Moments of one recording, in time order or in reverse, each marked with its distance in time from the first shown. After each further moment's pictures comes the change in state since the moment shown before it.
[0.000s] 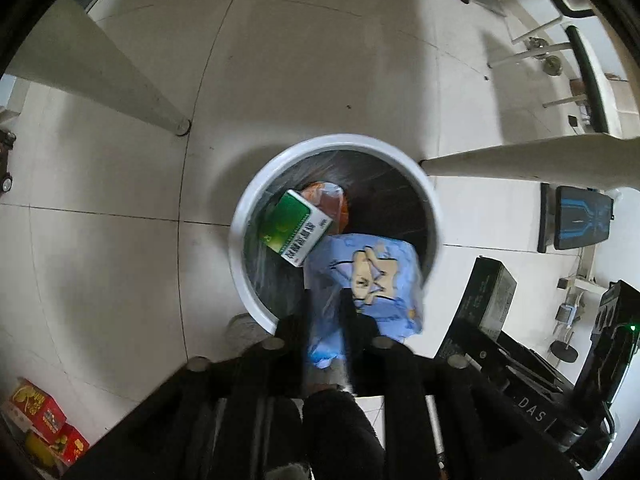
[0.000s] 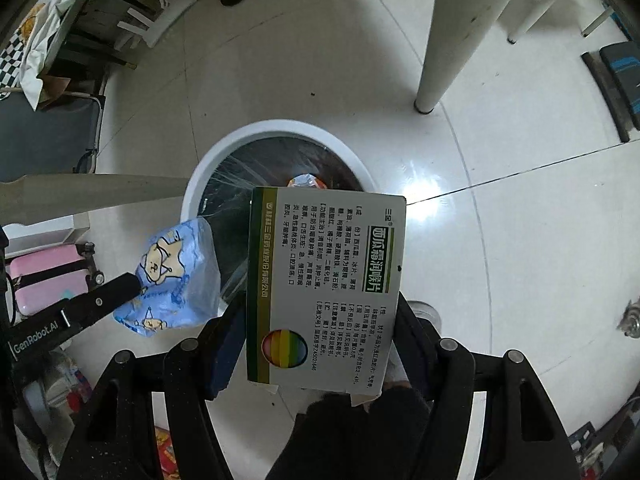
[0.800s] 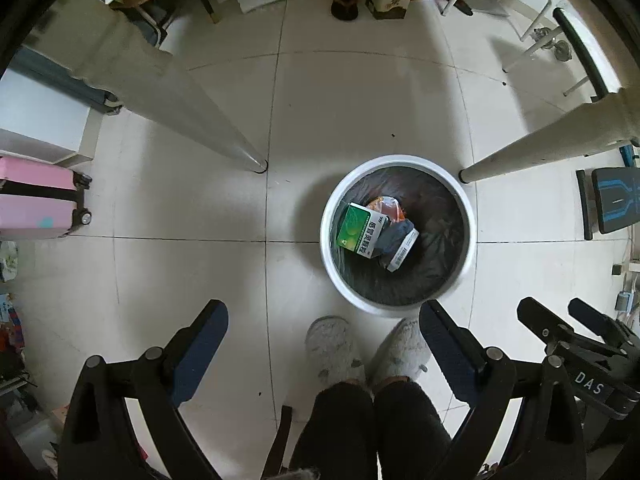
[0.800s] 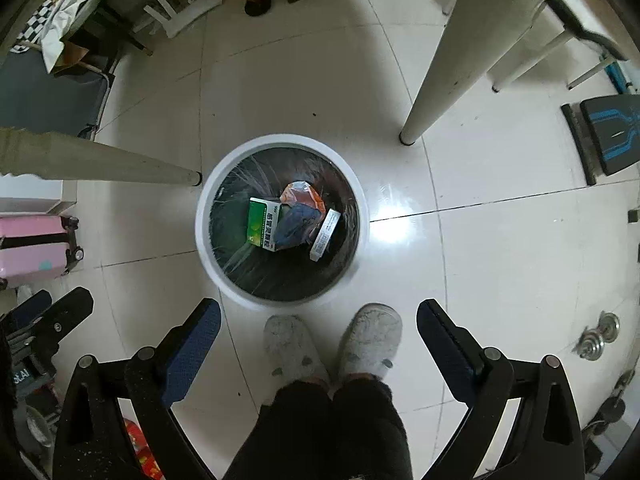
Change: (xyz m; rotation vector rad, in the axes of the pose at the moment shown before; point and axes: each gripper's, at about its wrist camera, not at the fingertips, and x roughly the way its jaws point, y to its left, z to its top) left arm -0.120 0.001 -0.067 0.102 -0.149 0.259; right arm -0.112 0.045 -0.036 -0.143 -0.072 -0.160
